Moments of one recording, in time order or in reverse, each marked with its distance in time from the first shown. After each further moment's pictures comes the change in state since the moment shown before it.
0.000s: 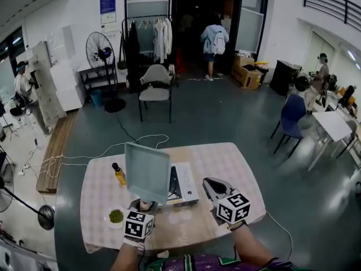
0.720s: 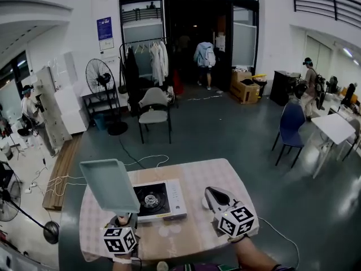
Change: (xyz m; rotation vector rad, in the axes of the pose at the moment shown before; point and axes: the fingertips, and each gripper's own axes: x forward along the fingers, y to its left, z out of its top) left arm -0.079 -0.189 0.071 -0.195 -0.176 0.258; right arm -0.250 -0.103 0.075 0.014 -0.196 -0.012
